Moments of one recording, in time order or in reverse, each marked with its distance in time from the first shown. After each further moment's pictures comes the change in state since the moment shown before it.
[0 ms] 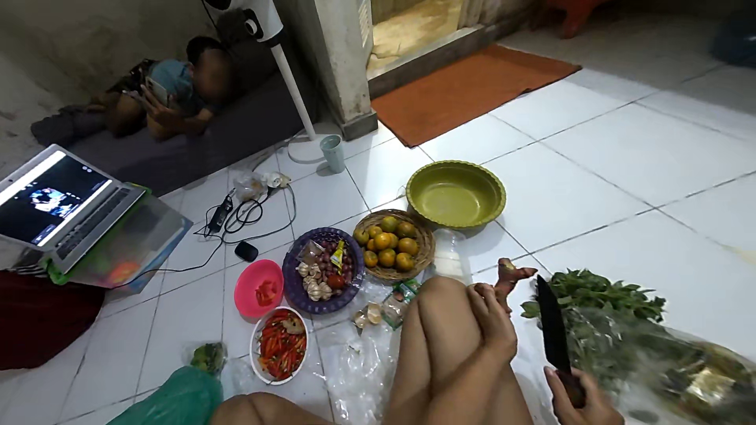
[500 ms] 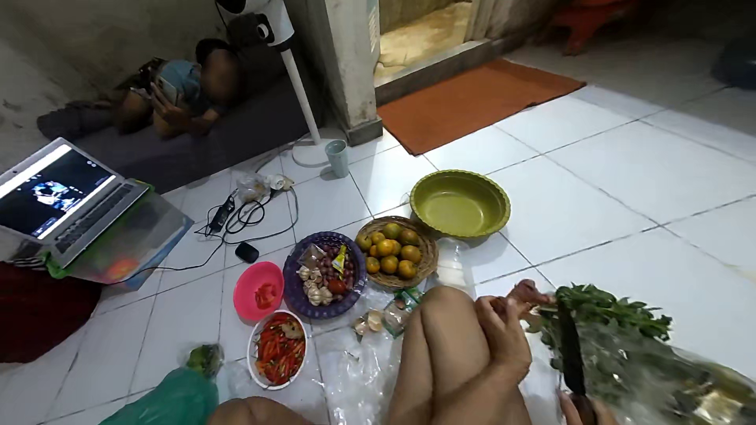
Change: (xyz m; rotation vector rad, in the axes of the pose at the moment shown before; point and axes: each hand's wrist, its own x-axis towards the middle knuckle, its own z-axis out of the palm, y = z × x) left_hand -0.009 0.005 0.005 0.187 -0.012 0.057; right_hand 0.002 0.009 -0.010 -0.092 -0.111 0.182
